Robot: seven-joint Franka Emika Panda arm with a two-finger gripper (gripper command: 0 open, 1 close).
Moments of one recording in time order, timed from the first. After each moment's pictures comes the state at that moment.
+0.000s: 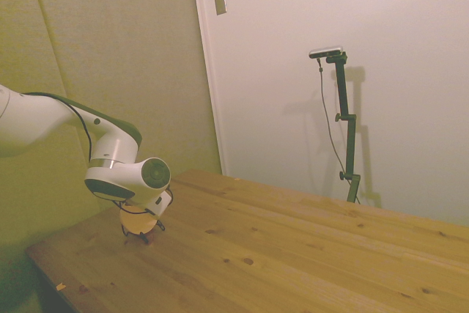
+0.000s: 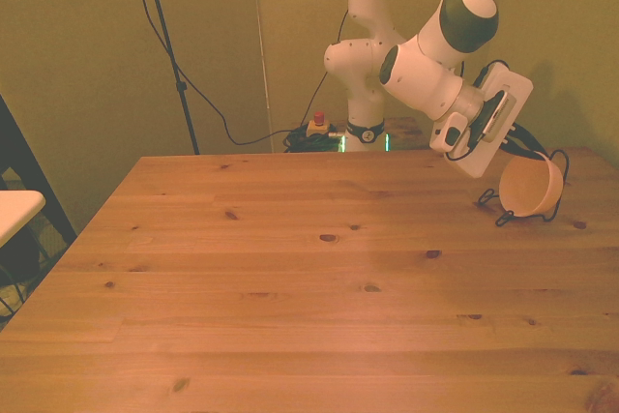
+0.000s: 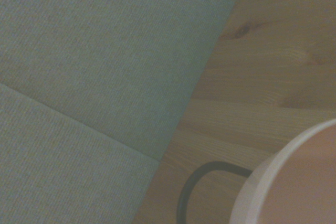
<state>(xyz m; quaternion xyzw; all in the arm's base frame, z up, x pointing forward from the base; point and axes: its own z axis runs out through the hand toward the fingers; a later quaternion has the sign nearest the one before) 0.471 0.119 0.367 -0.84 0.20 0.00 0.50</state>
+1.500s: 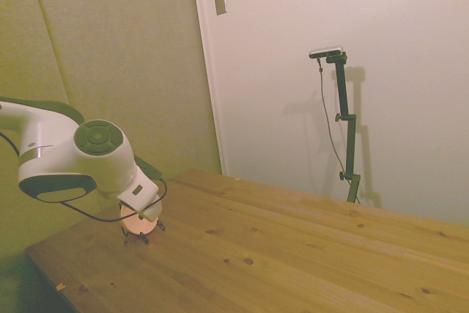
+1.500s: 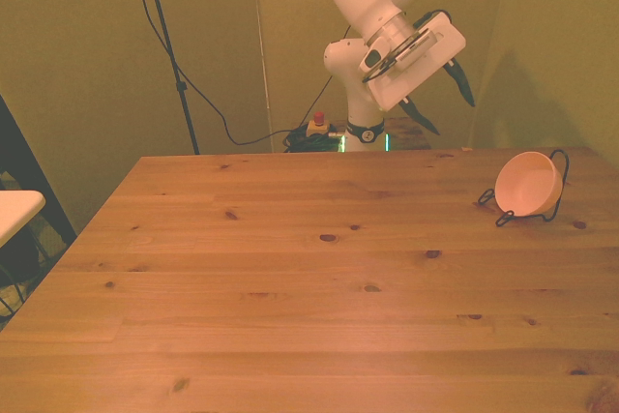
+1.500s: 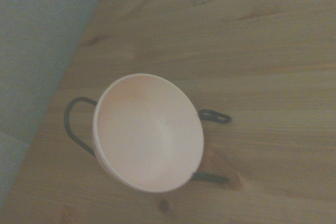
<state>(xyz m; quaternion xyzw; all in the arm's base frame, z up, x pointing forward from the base) 0.347 0.006 0.464 -0.88 0.33 -0.10 0.33</state>
